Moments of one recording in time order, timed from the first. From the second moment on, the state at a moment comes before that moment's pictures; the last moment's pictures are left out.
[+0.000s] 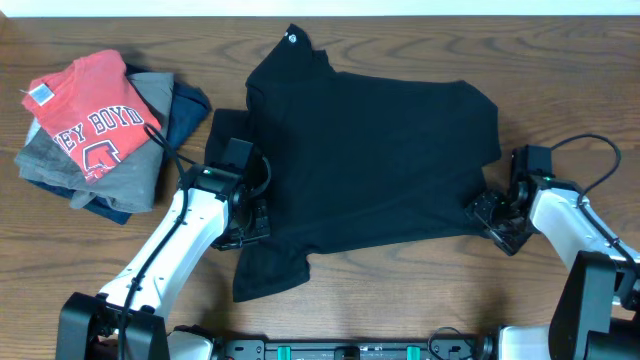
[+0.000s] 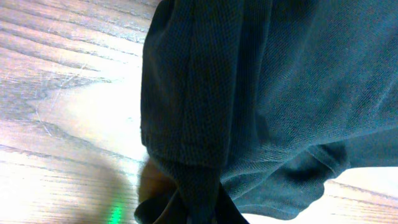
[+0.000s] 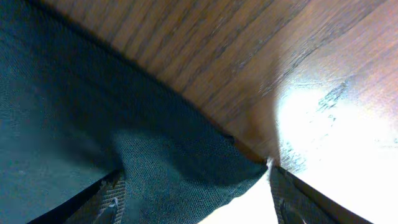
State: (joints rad) left arm -0.29 1.46 0.91 -1.02 0.08 -0.49; right arm -0.14 1.59 0.76 -0.69 -0.06 0.71
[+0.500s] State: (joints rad) left arm -0.29 1.46 0.91 -1.02 0.08 -0.49; right arm -0.12 1.59 0.74 -0.64 -0.03 0.78
